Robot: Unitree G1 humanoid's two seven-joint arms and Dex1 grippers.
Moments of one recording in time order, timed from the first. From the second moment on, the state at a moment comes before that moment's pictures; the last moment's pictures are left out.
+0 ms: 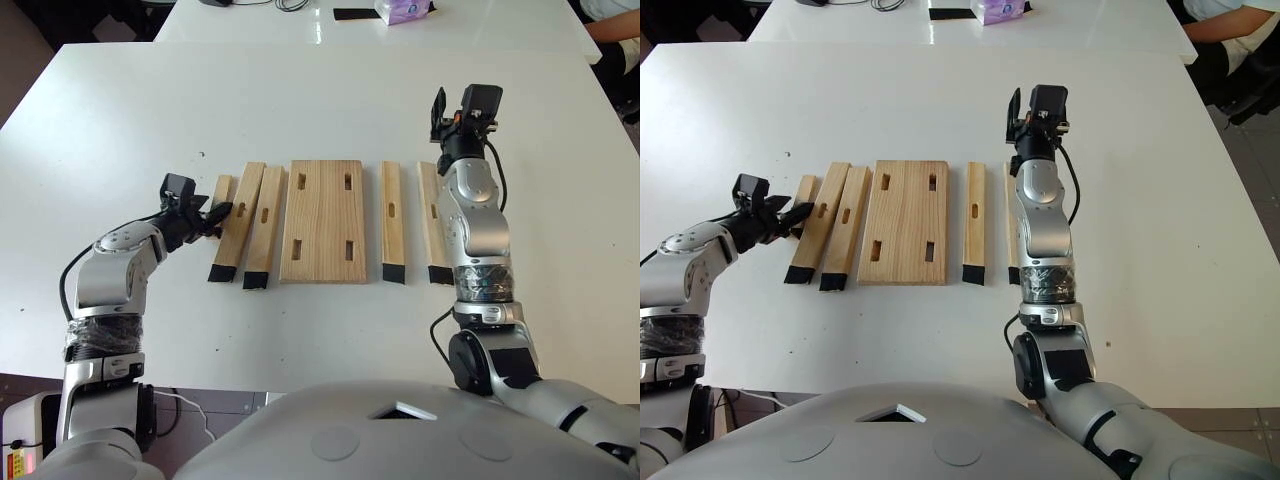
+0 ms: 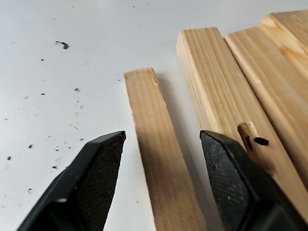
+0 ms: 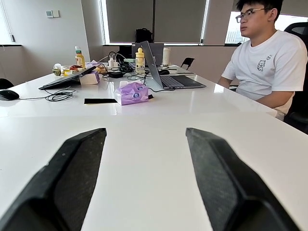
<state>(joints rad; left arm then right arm) -0.10 0.58 0.17 0.04 -0.30 0.65 -0.57 -0.41 0.03 -0.07 0.11 -0.04 0.24 -0.17</state>
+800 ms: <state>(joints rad) -0.02 0.62 0.19 -0.13 -0.31 0.90 -0.52 -0.34 0.04 -0.08 0.05 -0.05 0.24 -0.23</state>
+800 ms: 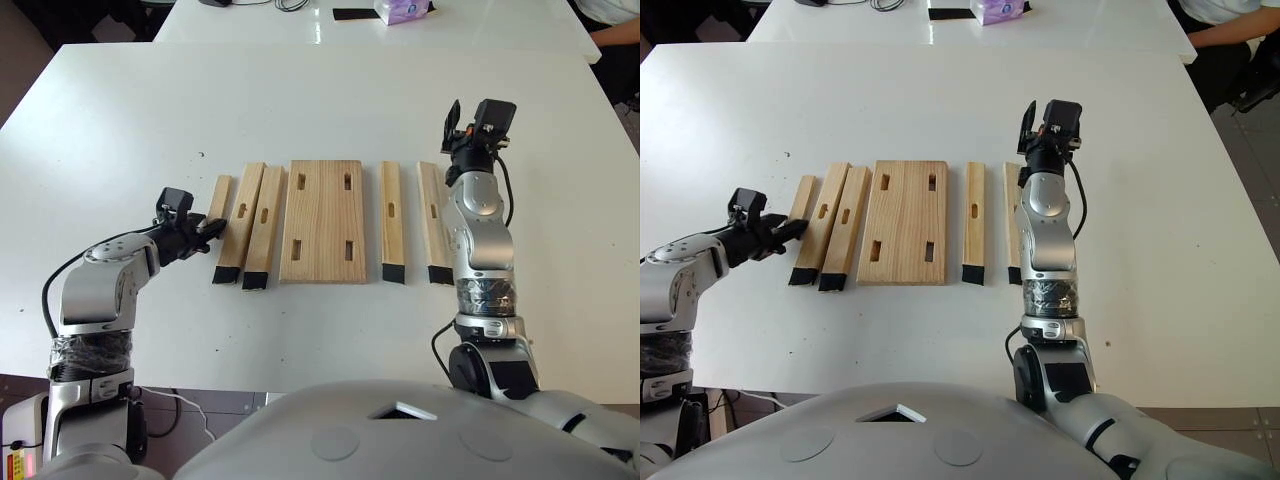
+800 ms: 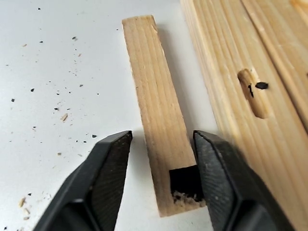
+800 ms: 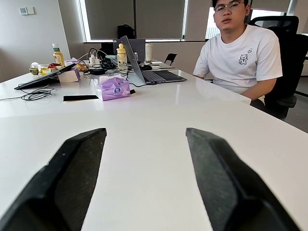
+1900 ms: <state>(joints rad) -0.33 0.28 0.29 -0.34 -0.73 0.69 -0.53 -0.57 -0.13 -0.07 -0.07 0.44 0.53 0.41</state>
